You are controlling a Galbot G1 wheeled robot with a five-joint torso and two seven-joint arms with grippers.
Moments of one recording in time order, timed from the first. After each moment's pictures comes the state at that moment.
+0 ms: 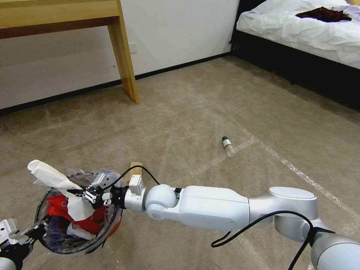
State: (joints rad) left arm 1.84 -1.44 -1.27 -2.37 -1.08 0.74 -0.18; right arm -0.16 1.37 -1.06 1.52 1.04 0.19 -0.12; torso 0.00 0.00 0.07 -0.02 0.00
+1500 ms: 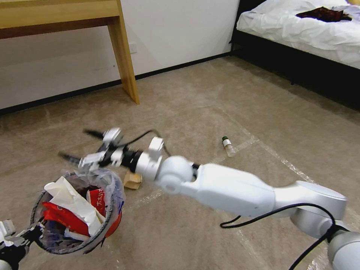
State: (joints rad) left arm 1.85 -1.43 -1.29 -2.37 -1.10 0.74 -0.18; right arm -0.15 1.13 -0.64 1.76 1.06 0.17 -0.05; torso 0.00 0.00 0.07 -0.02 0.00
